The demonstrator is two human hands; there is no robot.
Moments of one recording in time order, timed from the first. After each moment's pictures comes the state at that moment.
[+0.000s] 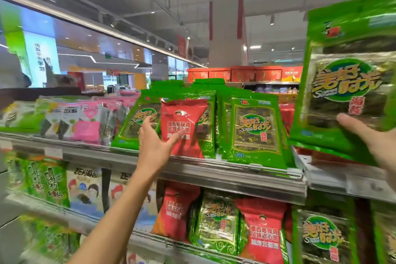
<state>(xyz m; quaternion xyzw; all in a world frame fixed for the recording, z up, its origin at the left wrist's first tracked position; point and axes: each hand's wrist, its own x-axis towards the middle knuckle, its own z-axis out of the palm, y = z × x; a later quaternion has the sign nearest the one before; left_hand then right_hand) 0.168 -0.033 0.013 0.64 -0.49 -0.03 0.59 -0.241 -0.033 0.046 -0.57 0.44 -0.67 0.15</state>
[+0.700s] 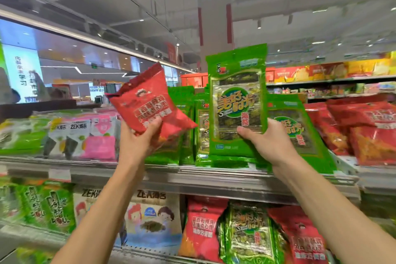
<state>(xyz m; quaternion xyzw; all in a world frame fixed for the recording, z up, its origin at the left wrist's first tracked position) 0.277 -0.034 0.041 0.39 -0.46 -0.19 0.78 0.005 -0.083 0.040 -0.62 0.42 -0.60 0.30</state>
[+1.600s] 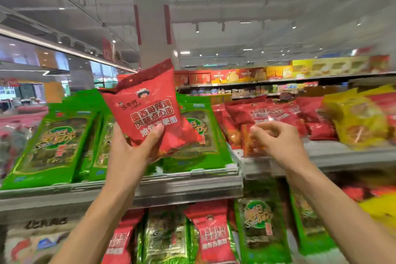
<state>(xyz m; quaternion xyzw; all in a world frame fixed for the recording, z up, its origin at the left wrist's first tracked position) 0.070 -0.031 0.033 0.33 -0.57 -0.25 0.71 -0.216 -0.040 0.029 -0.54 0.50 -0.66 0.17</state>
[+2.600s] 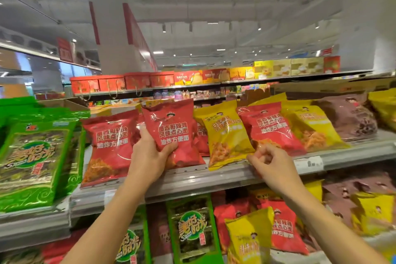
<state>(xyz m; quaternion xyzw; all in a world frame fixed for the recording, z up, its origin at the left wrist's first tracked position) -0.300 -0.098 0.036 0.52 -0.68 -0.14 0.49 -0.578 -0.036 -0.012 -0.55 0.60 -0.57 0.09</state>
